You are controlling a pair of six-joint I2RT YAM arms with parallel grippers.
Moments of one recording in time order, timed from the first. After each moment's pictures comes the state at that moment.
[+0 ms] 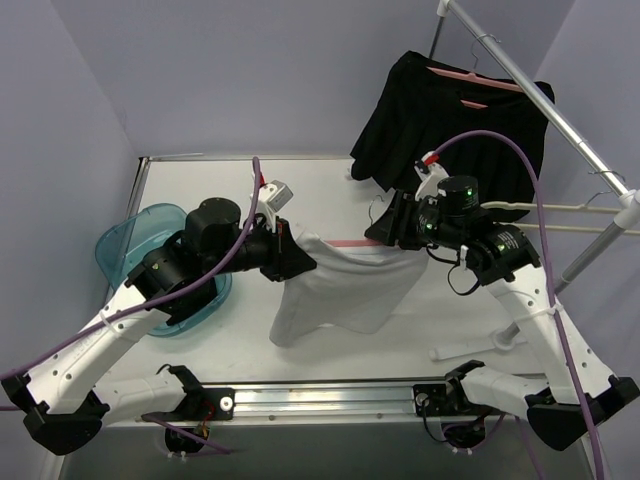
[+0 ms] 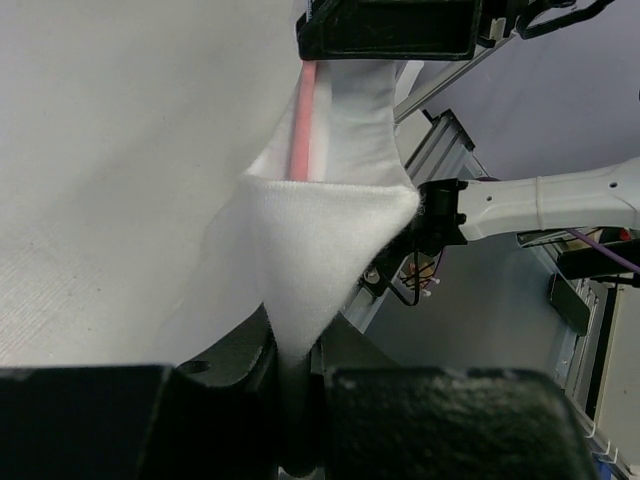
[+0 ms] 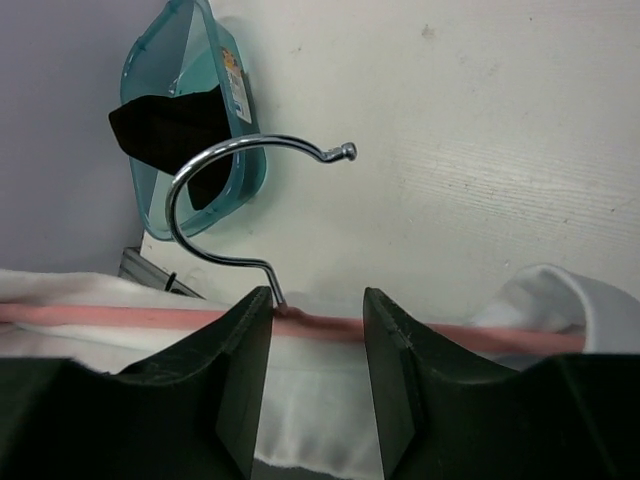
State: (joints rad) left arm -0.82 1.09 1.33 -0.60 0.30 -0.49; right arm 0.46 1.11 1.32 -0.74 -0.29 0.57
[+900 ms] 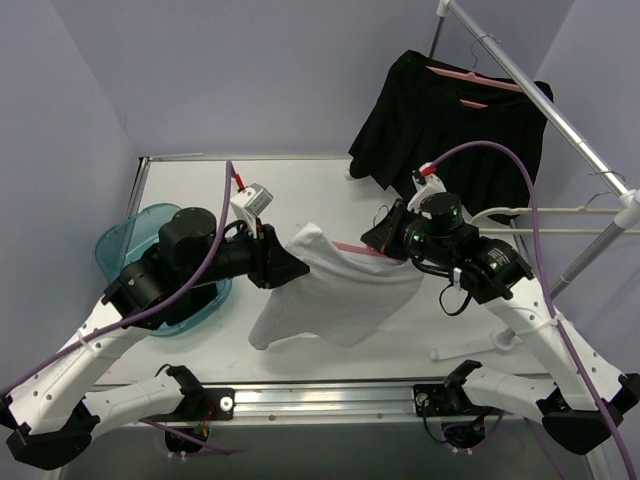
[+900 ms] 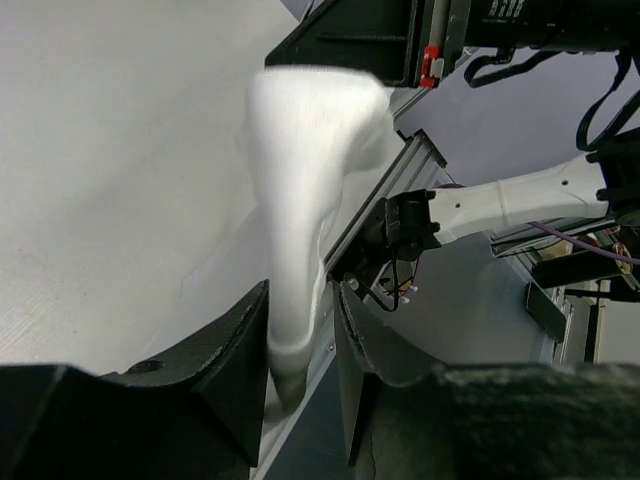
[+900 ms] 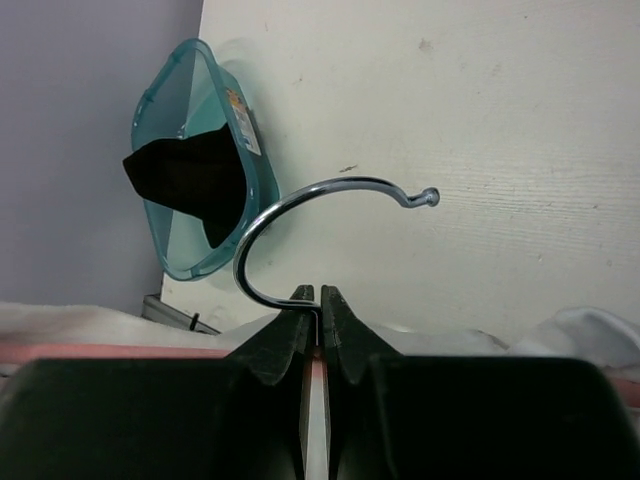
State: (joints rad) left arm -0.82 1.00 1.32 -0.60 0.30 -0.52; right arm 0.64 1.07 1.26 -0.68 -0.02 0.77
